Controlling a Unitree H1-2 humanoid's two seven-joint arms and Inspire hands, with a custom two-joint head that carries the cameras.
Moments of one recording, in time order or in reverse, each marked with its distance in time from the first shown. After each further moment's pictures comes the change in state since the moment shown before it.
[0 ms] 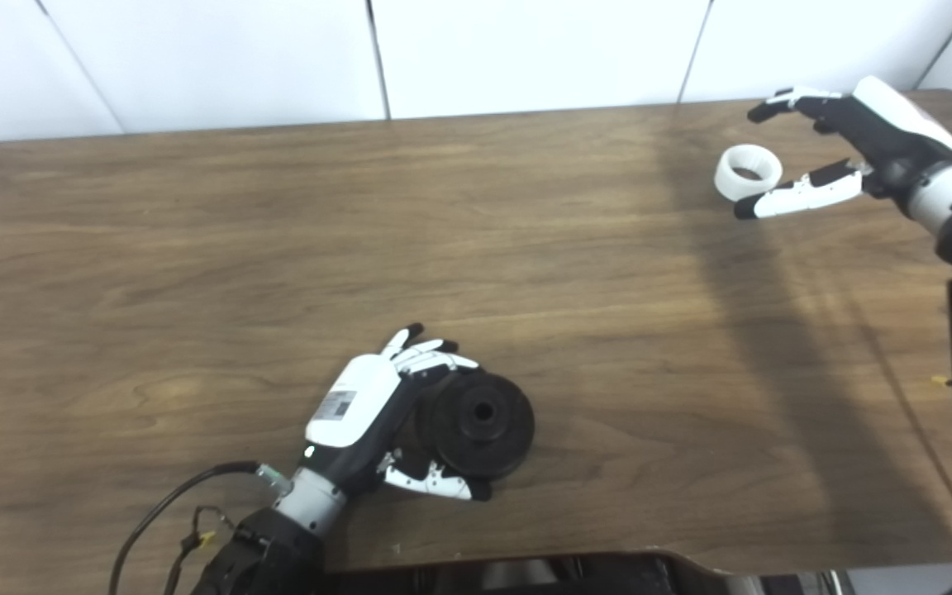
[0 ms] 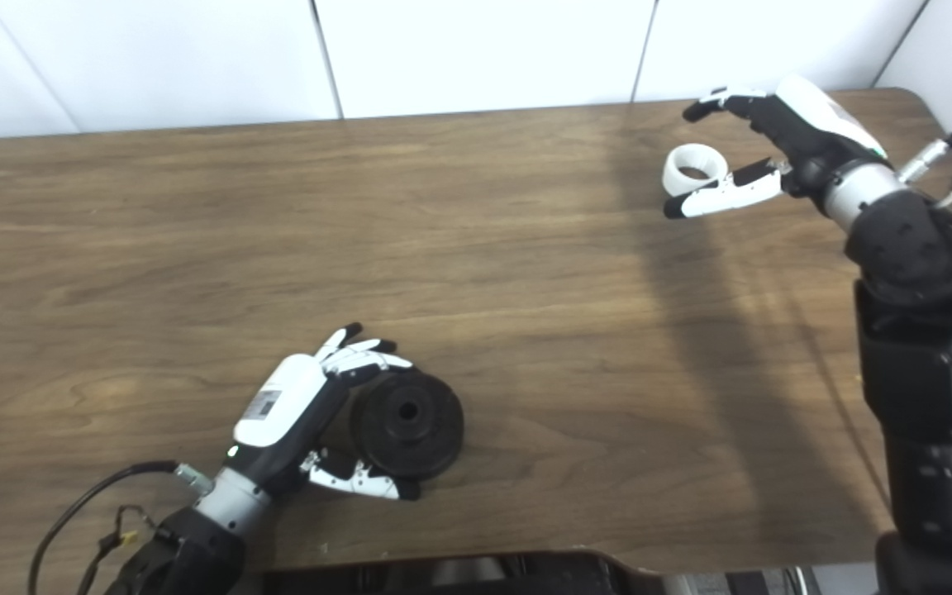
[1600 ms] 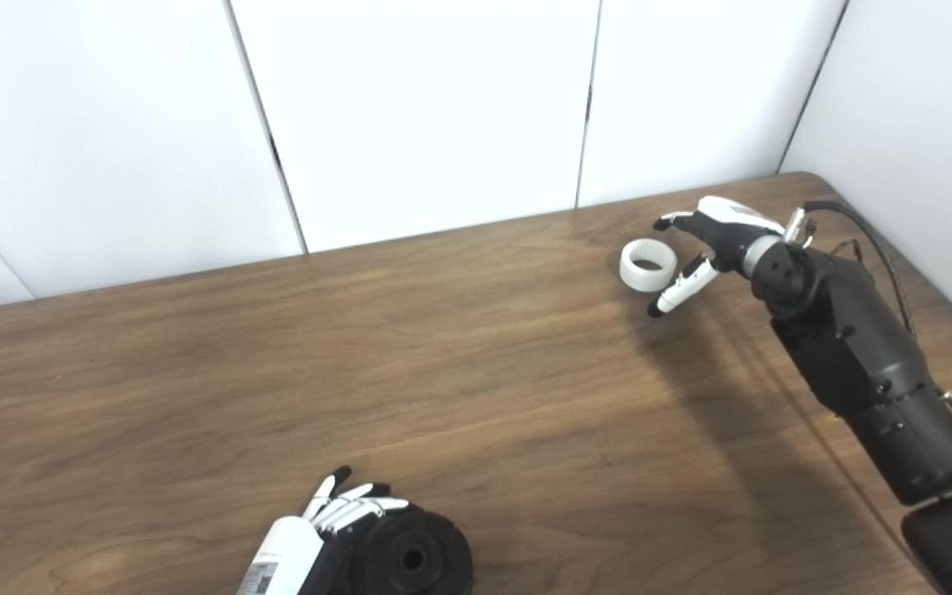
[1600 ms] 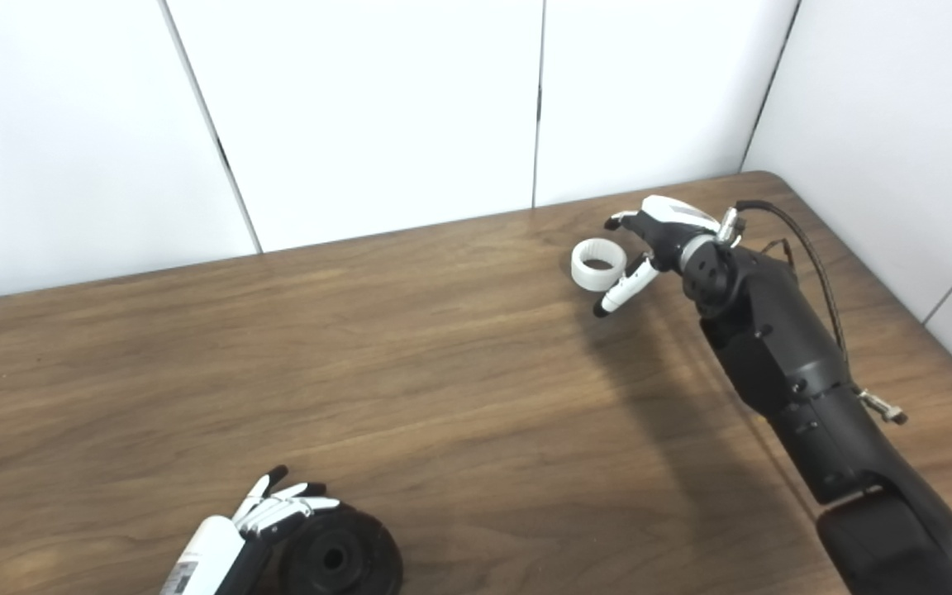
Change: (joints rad) left arm 0.051 0.038 0.027 0.064 -0.033 -0.146 0.092; right arm -0.175 -0.060 0.251 0.459 -0.062 -0.001 -0.199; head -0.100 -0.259
